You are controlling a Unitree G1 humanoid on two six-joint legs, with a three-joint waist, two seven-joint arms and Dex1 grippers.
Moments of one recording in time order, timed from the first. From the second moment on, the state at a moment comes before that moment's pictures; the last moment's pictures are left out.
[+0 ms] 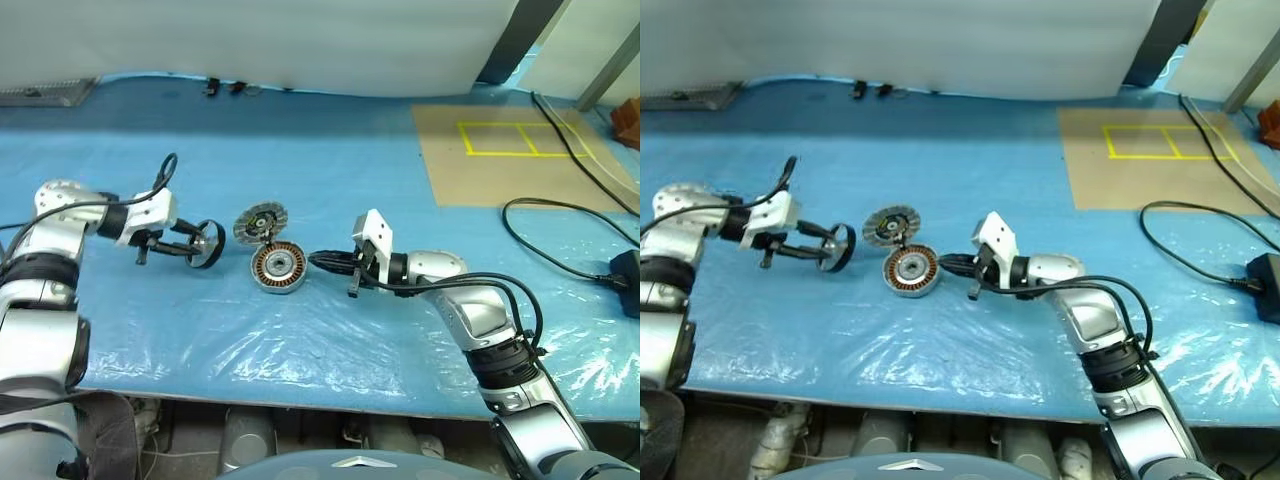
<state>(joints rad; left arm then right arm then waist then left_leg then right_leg) -0.73 0.84 -0.09 0.82 -0.12 -0.33 -1.61 -0.40 -0.37 0.24 -0.13 0.31 0.51 0.93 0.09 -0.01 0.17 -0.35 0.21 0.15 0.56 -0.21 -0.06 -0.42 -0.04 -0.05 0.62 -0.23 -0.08</state>
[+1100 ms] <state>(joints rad) -0.31 0.68 0.03 0.03 -0.42 0.24 -1.21 -0.34 -0.48 0.25 -0.06 0.28 0.31 1.07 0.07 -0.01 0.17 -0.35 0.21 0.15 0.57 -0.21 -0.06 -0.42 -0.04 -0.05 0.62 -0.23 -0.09</state>
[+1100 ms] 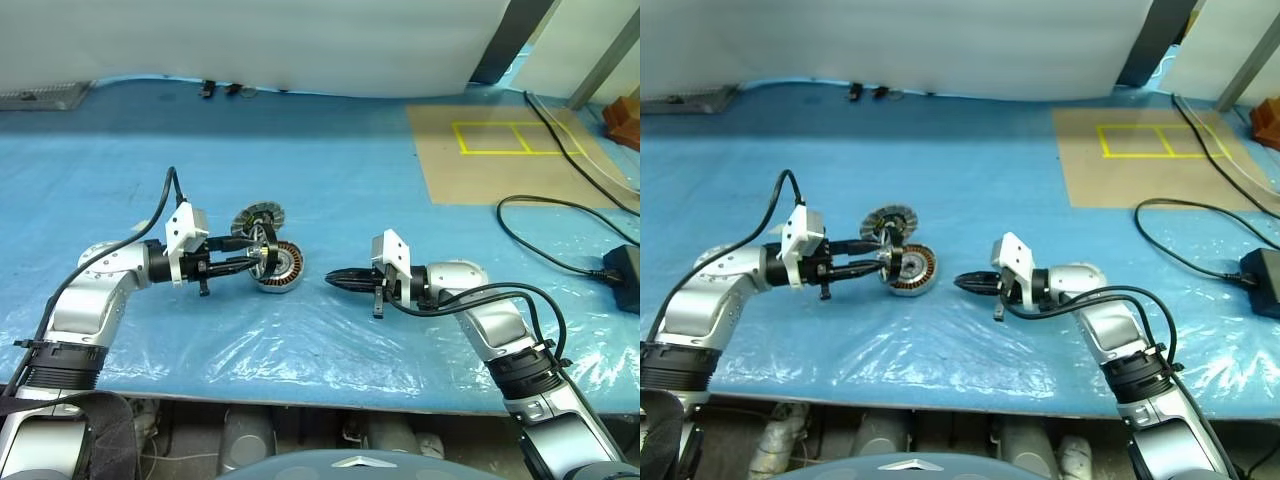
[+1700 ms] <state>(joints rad) -0.32 0.68 -0.01 0.06 -0.34 0.19 -1.21 -0.34 -0.48 0.25 -0.05 0.27 0.30 1.05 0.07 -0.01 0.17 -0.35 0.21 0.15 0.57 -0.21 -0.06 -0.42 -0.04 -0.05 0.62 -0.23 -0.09</state>
